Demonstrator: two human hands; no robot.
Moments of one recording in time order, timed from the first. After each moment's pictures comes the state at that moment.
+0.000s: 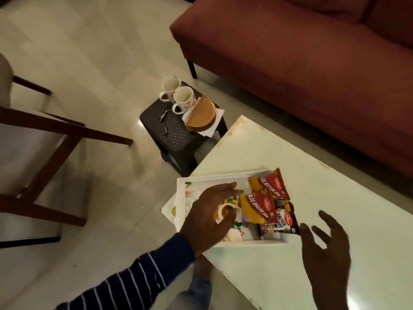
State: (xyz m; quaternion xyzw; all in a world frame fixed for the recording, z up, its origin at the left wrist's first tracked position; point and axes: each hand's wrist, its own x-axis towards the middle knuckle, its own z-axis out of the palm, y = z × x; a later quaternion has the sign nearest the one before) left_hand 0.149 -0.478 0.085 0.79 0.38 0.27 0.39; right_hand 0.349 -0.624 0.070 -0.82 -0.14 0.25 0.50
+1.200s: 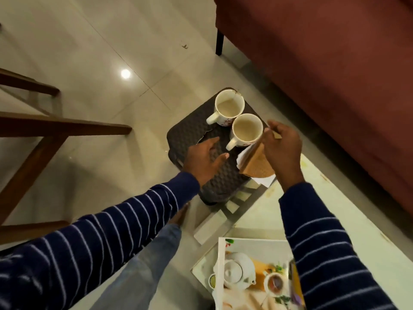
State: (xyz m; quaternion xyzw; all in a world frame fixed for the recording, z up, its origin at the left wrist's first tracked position) left_hand 0.059 -0.071 -0.018 0.65 0.58 0.14 0.48; right_hand 0.239 -0.092 0.045 -0.85 -0.33 0.27 0.30
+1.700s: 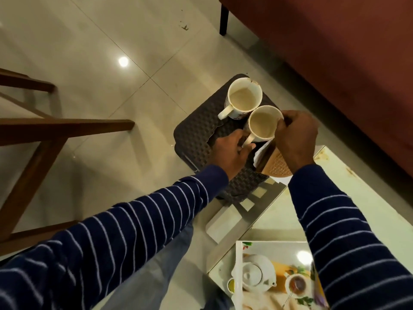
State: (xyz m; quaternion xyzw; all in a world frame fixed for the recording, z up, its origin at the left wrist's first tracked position) left_hand 0.089 -0.053 -0.050 0.68 0.53 0.18 0.48; right_hand 0.241 -0.058 -0.007 -0.88 -0.38 0.20 0.21
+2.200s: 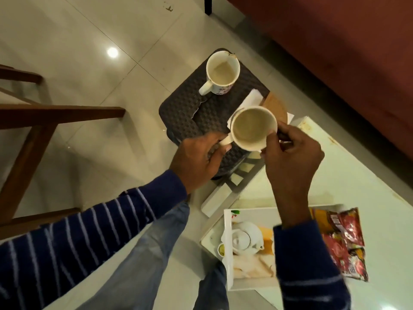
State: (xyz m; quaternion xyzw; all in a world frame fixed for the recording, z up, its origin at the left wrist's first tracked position) left_hand 0.033 -0.114 0.017 0.80 0.41 0.25 0.35; right_hand 0.196 -0.177 0.072 -0.85 -0.31 0.18 0.39
